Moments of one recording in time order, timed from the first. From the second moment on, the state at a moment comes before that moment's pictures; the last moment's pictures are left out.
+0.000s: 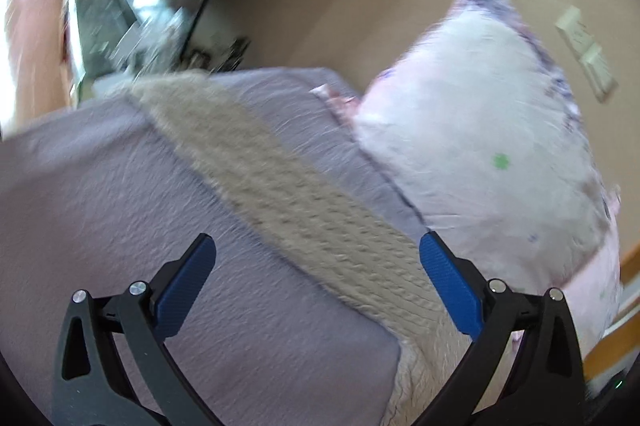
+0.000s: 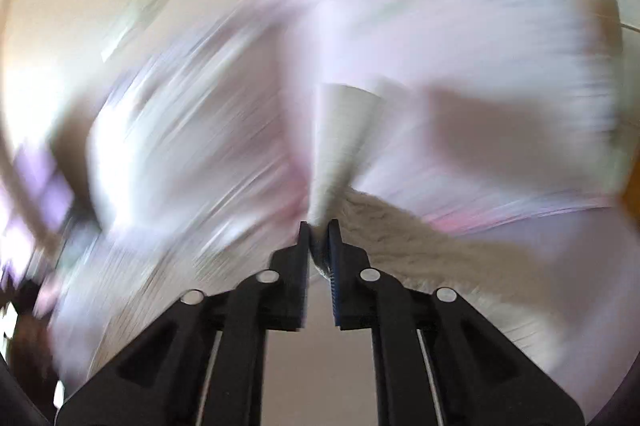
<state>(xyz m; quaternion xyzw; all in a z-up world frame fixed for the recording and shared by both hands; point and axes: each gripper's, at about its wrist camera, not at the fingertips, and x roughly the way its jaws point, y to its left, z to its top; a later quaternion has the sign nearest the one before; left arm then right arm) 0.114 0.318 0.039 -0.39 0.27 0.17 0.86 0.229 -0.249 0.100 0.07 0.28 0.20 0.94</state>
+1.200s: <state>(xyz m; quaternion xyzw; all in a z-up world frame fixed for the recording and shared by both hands) 0.187 -0.094 0.062 0.31 0.25 -0.14 0.91 0.190 -0.331 0.044 0.19 0.33 0.15 0.91</state>
